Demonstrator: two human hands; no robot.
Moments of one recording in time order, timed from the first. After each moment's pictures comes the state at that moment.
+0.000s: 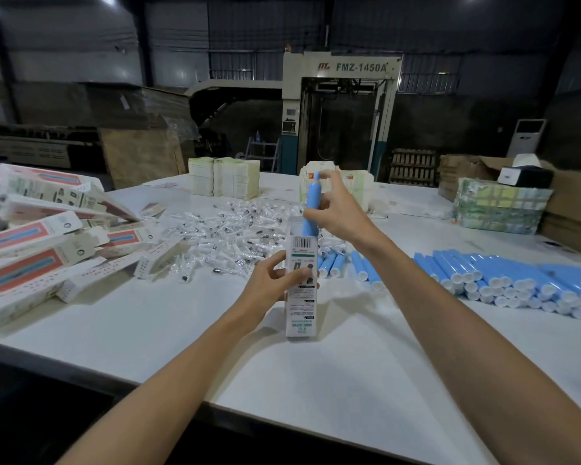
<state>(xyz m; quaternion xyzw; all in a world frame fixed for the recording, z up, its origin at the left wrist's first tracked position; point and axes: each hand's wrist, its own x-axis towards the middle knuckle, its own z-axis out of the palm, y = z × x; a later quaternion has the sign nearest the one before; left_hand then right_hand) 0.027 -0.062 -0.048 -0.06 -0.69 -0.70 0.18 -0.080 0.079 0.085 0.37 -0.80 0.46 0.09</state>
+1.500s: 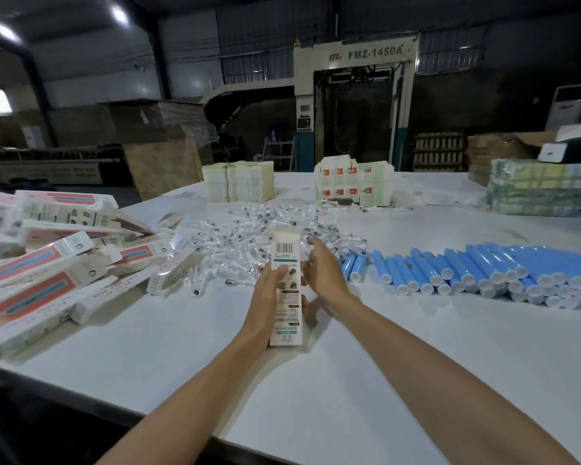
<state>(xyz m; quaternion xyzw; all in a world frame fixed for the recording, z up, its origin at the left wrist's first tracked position) 0.015 -0.070 -0.065 0.03 -0.62 -0.74 0.25 -0.124 0.010 -0.055 0.31 -0.83 0.46 0.10</state>
